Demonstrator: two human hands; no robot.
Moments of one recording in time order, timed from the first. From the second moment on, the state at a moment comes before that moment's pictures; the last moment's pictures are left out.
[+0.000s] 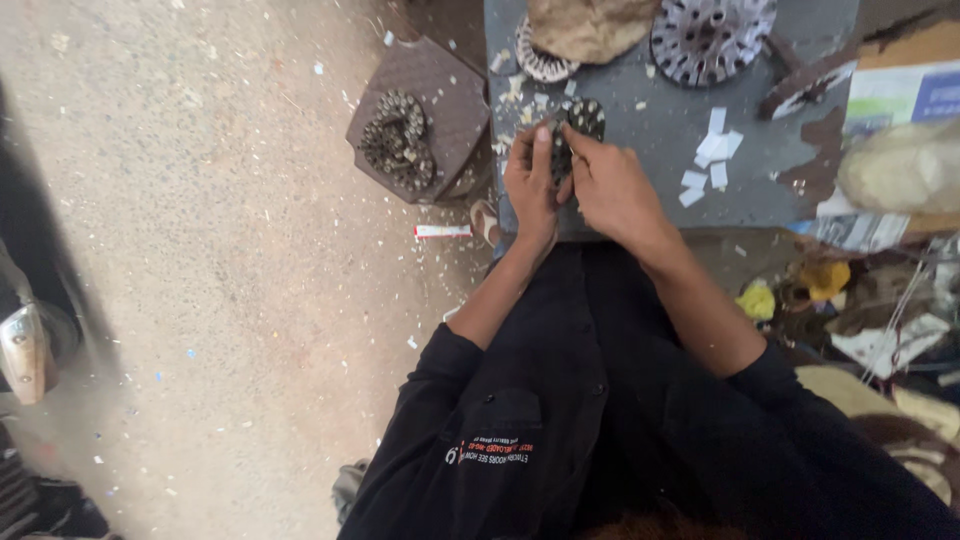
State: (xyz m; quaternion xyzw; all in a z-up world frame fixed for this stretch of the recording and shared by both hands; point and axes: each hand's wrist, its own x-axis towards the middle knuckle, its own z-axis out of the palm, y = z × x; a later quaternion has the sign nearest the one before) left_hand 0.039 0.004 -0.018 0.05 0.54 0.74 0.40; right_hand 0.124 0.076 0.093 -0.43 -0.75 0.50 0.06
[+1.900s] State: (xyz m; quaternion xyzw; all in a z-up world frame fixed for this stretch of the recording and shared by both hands) left_hand 0.033 -0.015 -0.037 0.14 0.58 0.74 0.31; right_hand 0.151 0.117 0.057 -0.28 -0.82 0.49 0.09
